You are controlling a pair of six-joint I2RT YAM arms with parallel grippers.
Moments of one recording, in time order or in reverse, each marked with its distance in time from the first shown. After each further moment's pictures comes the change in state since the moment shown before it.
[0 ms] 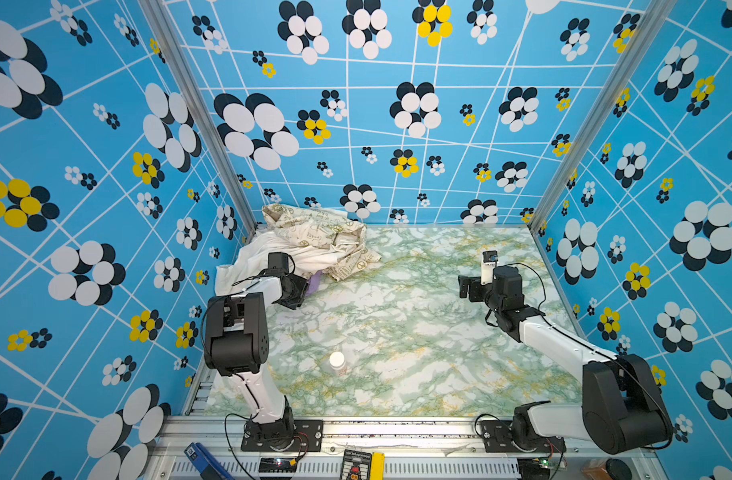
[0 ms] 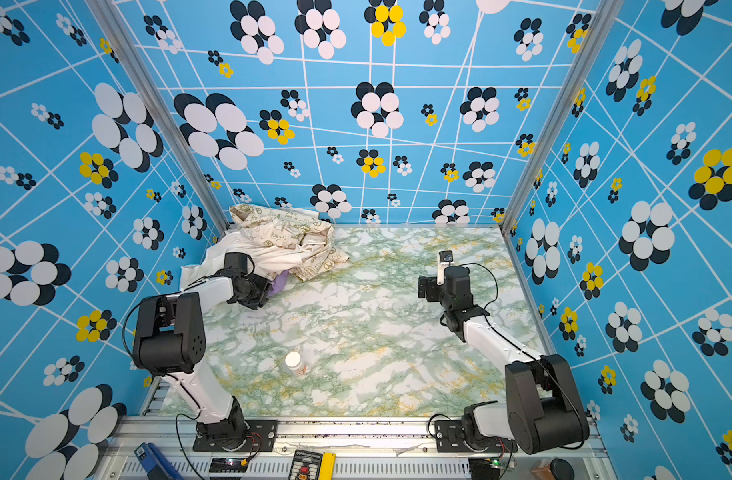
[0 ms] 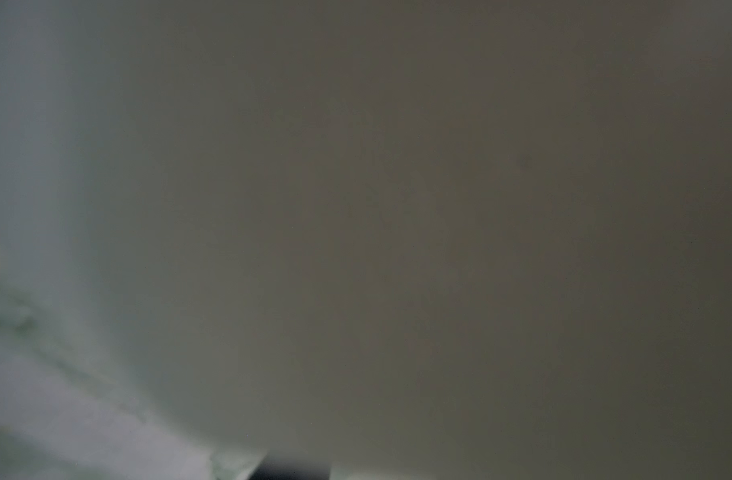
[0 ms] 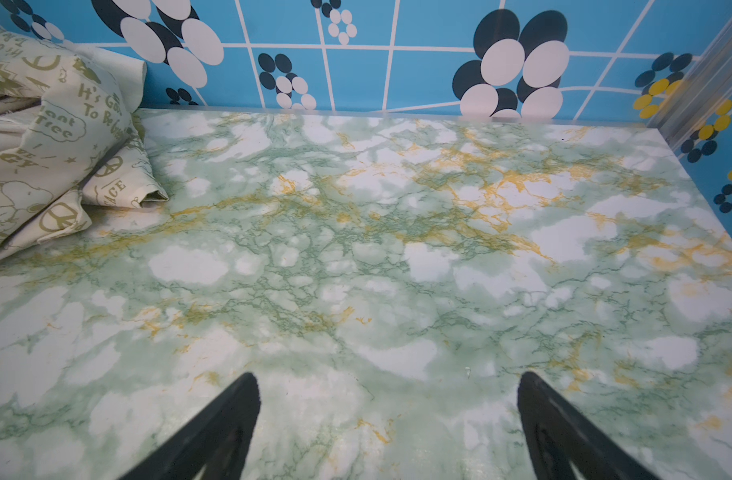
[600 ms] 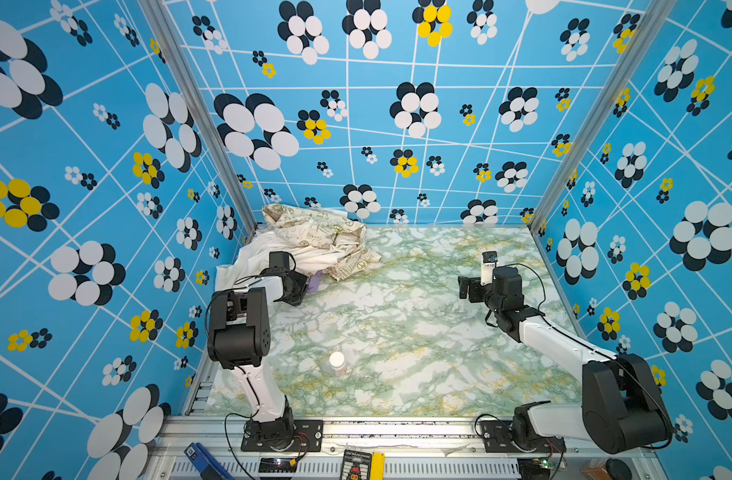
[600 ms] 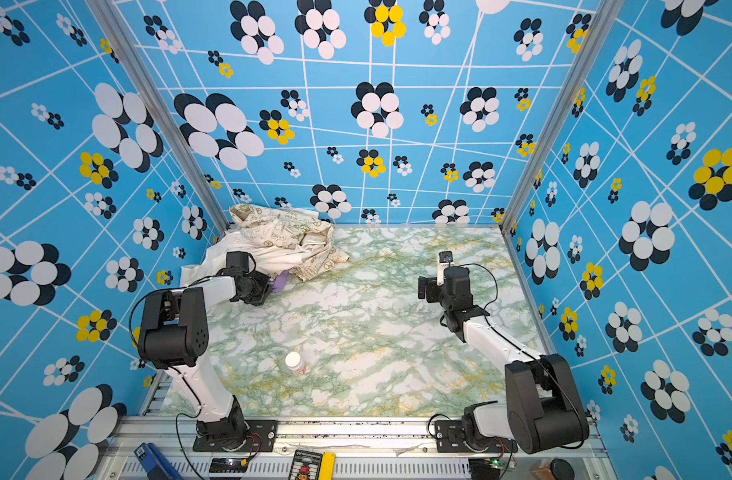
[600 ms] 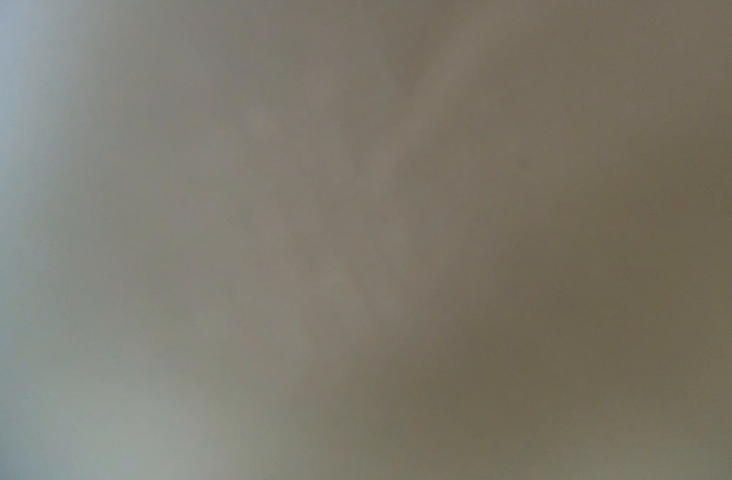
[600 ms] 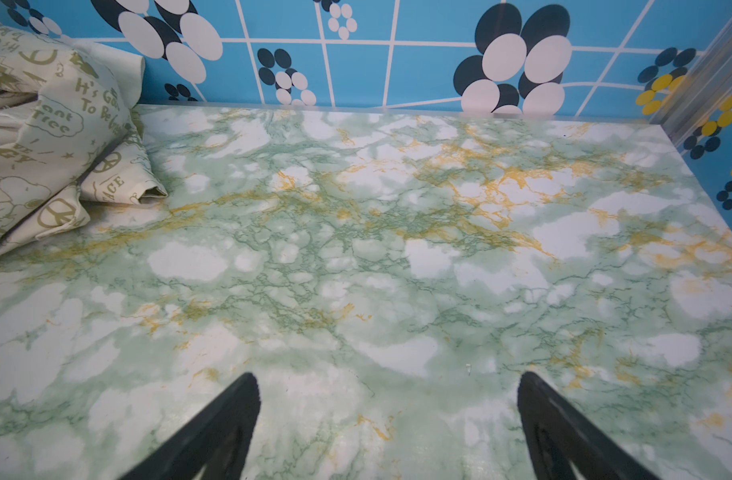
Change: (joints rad) left arm 0.001 0.042 0.010 0.100 0.010 0.009; right arm 0.000 0.013 -0.001 -0.003 -0.002 0.000
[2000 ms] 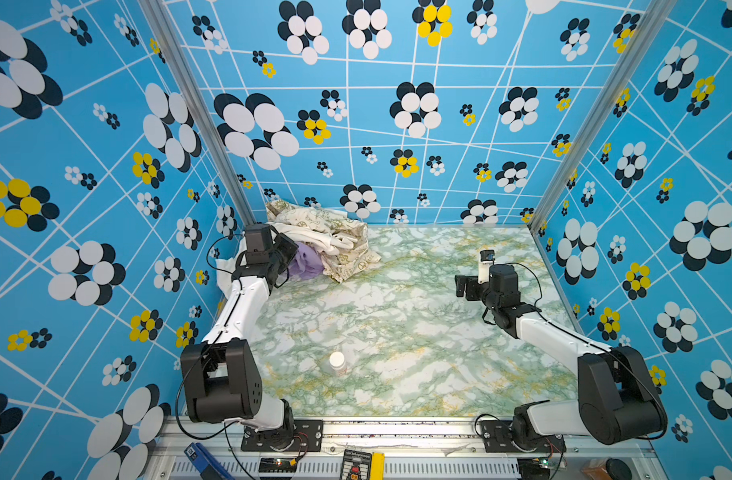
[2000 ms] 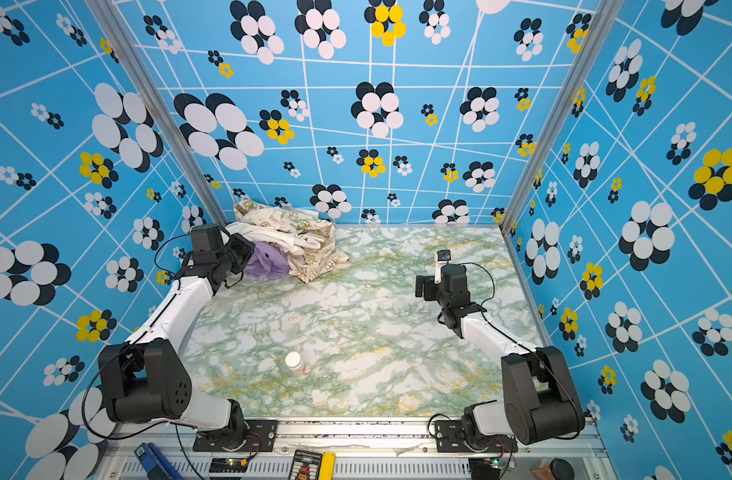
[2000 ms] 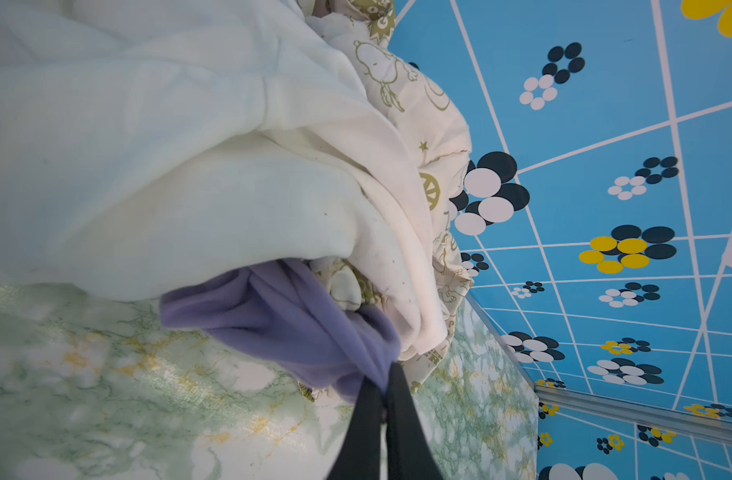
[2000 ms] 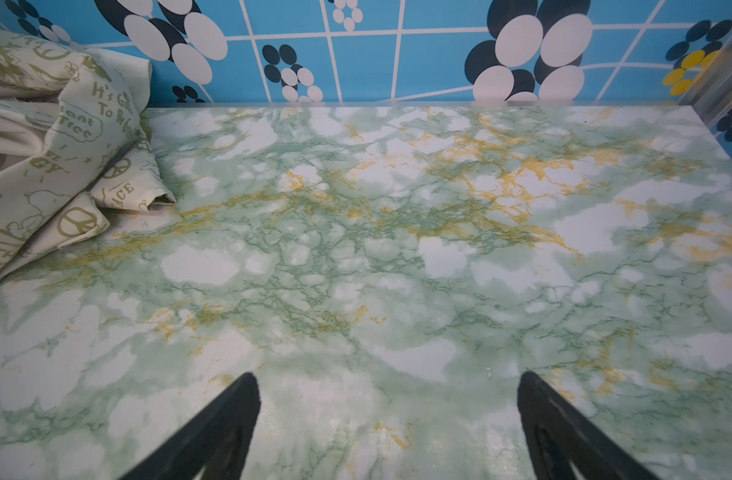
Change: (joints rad) left arm 0.000 -0.378 0.097 0.039 -0.019 0.197; right arm 0.011 0.032 0.027 -0.005 -0.017 0.045
